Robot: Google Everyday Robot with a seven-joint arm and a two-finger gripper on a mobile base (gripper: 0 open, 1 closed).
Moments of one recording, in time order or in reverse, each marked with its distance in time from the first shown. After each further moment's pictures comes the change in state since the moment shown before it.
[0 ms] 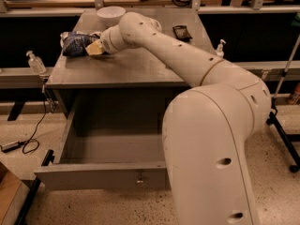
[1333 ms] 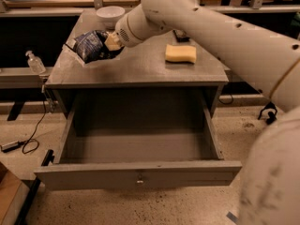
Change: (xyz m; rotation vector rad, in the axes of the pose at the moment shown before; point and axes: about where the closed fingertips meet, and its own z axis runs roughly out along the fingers) arm -0.002 0.044 -0.159 -0.030 0.125 -0.055
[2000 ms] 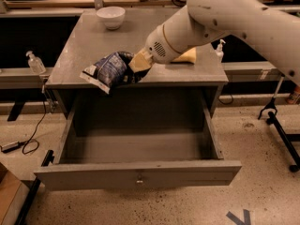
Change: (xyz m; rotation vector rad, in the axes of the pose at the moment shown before) arm 0.078 0.049 -0.105 -0.138 0.130 0.028
